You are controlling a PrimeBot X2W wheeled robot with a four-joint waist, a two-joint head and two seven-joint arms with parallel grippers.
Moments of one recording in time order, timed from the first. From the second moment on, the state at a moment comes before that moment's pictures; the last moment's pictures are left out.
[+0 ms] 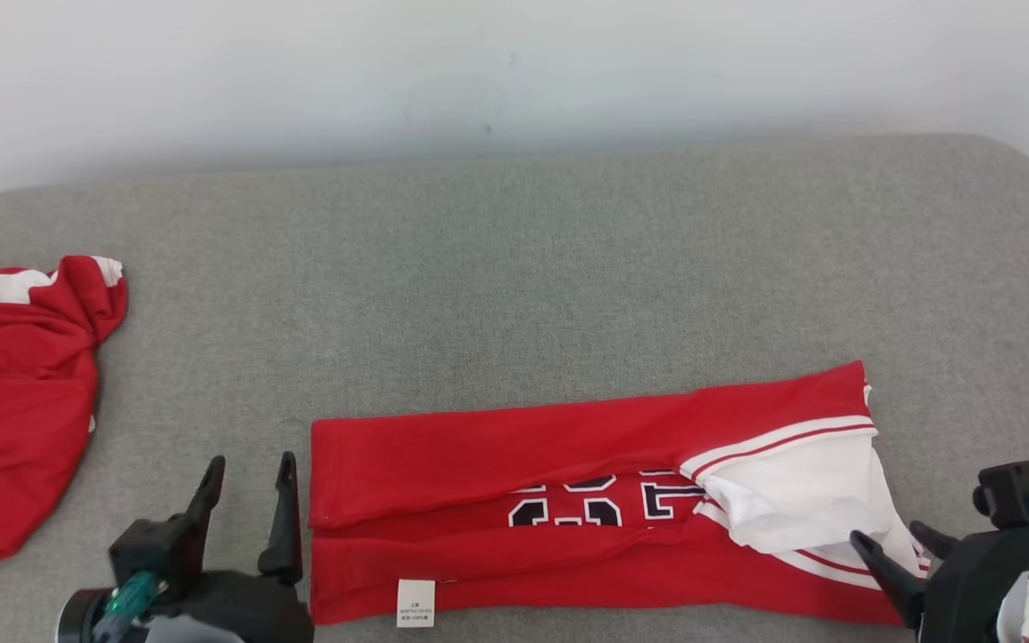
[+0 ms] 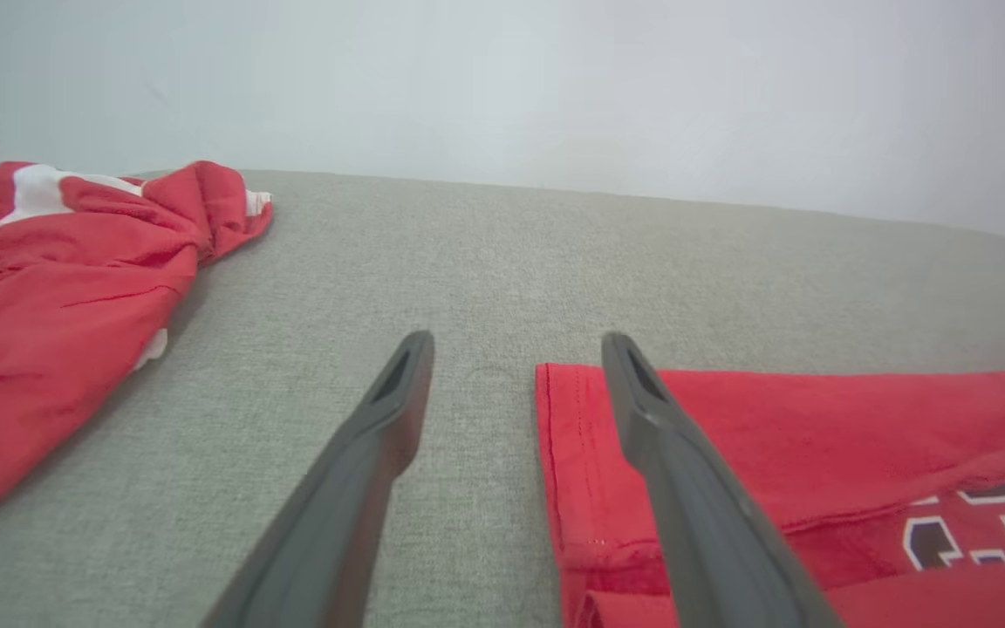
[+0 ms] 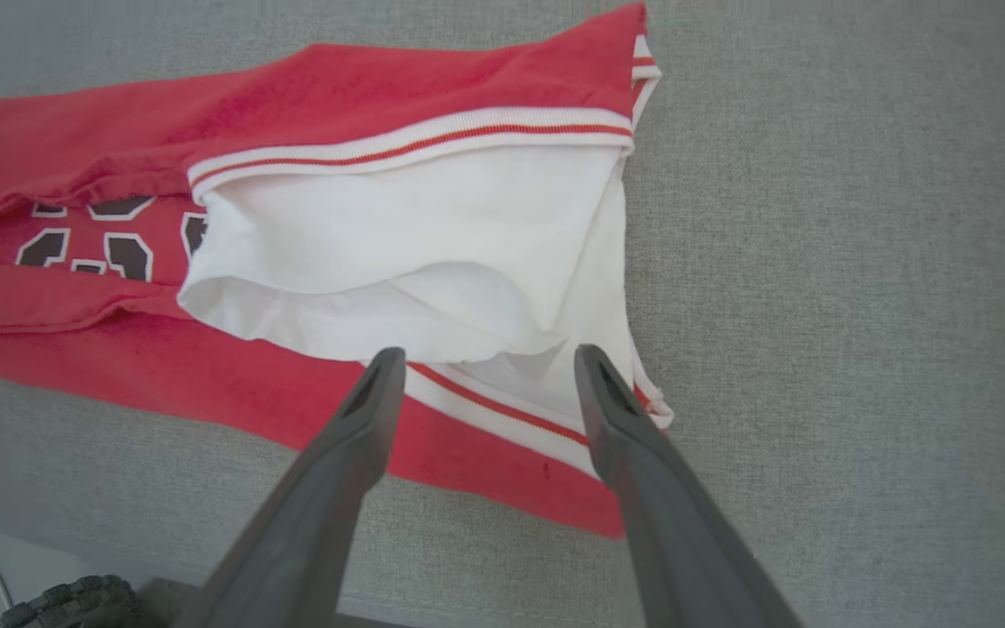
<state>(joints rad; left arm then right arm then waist) -0.23 0.26 -0.33 0.35 -0.46 0.15 -0.26 0.00 -0.39 0.03 -0.04 0.50 0.13 0.68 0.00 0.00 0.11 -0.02</state>
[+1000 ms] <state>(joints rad) 0.08 0.06 0.02 0.03 -0.27 -0.07 -0.26 -0.27 -0.28 -0.12 0.43 0.44 0.13 0.62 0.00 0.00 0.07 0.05</state>
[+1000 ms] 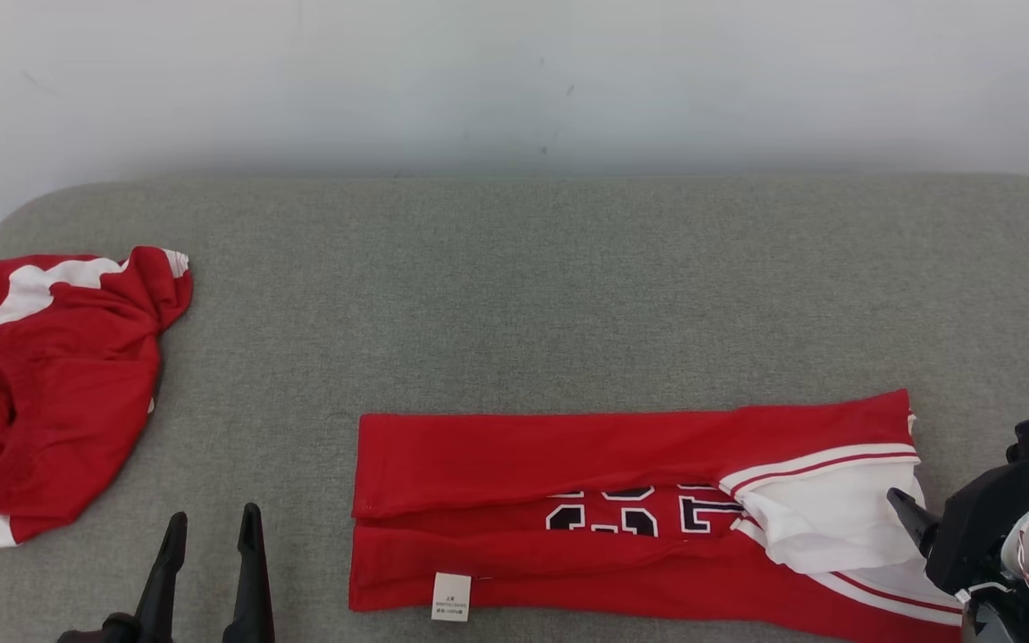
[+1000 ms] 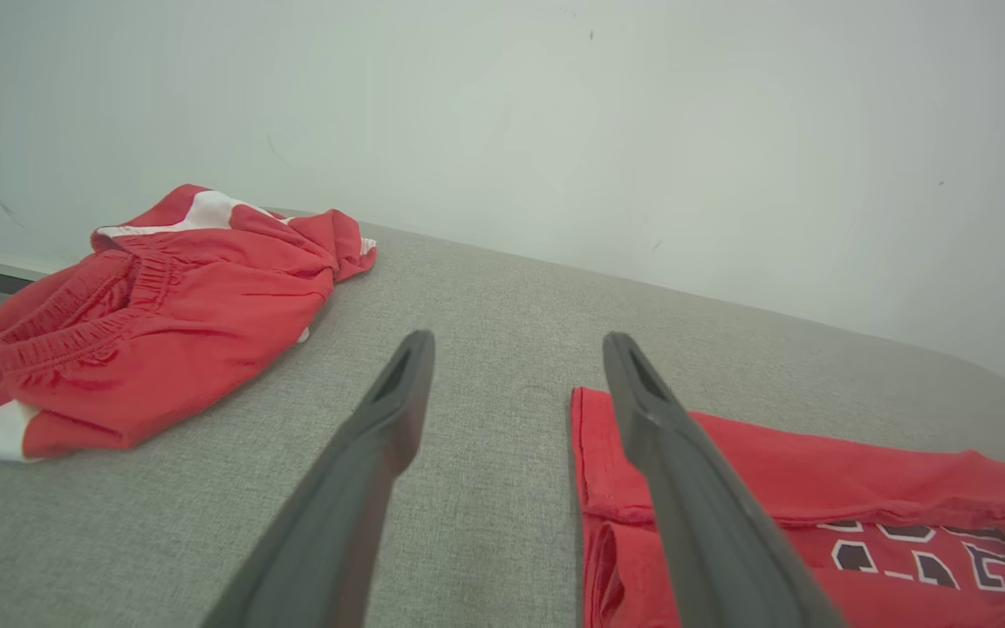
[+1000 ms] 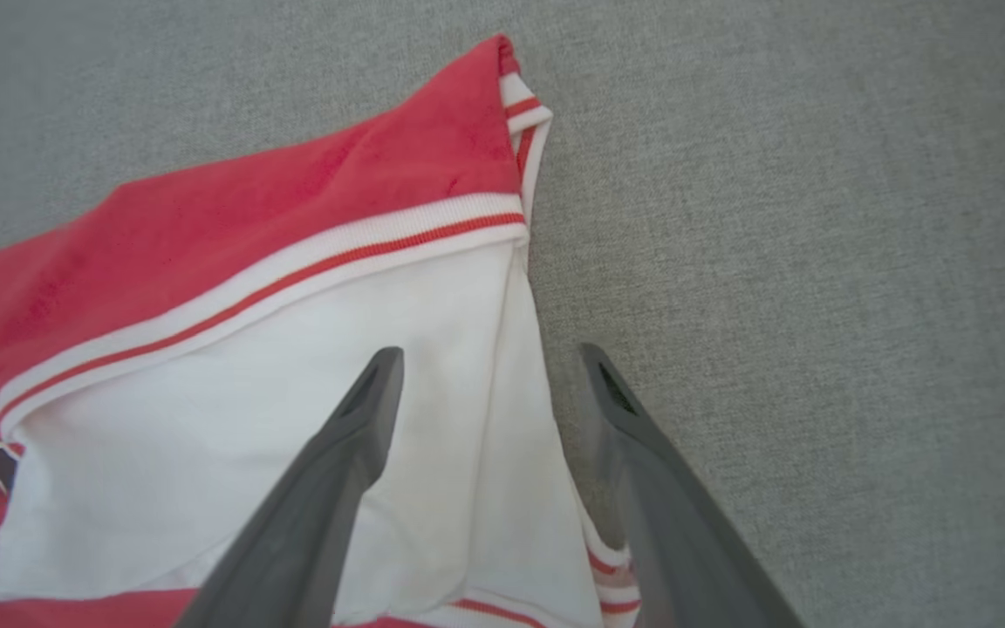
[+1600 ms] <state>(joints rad) 0.04 0.05 0.01 0.08 -0.27 -0.08 -0.26 -0.35 -0.26 -0.13 0.60 0.40 0.13 0.64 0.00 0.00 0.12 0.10</state>
